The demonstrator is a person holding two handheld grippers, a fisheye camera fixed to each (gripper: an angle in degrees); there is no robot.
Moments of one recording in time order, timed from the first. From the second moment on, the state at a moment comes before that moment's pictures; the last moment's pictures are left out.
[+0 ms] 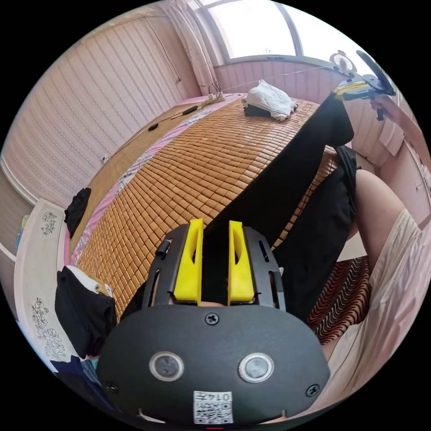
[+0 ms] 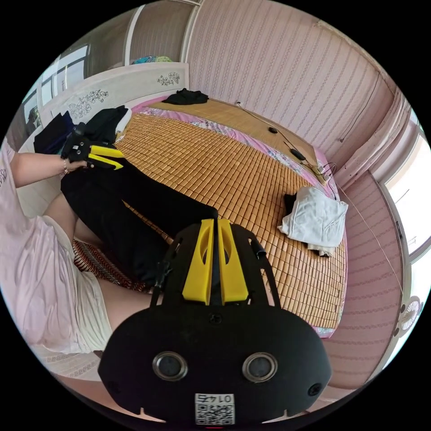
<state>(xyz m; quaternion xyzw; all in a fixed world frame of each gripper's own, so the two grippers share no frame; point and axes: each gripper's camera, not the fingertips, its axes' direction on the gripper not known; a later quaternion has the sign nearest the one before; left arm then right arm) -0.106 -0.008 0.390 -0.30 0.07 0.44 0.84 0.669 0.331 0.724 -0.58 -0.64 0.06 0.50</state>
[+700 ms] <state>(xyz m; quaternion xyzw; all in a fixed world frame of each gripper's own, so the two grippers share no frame) -0.281 0.005 0.409 -0.44 -0.09 0.19 0.87 0.565 0.552 0.691 -0.81 -0.42 0.24 0.32</state>
